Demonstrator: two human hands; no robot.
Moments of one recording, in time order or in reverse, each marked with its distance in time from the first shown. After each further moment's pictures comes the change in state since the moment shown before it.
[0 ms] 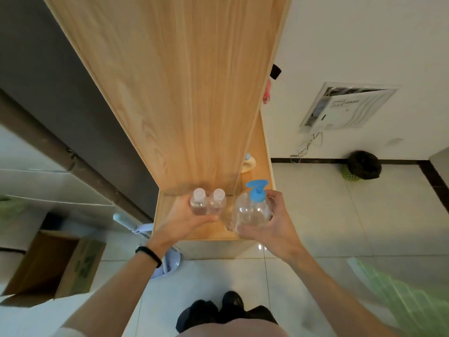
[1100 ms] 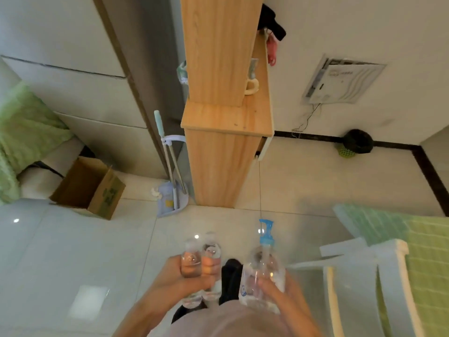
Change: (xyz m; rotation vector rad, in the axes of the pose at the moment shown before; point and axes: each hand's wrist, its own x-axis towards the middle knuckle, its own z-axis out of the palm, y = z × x) left_hand -0.485 -0.073 0.105 -0.369 -0.173 -0.430; right_hand -0.465 0.157 0.018 0.363 -0.098 0.309
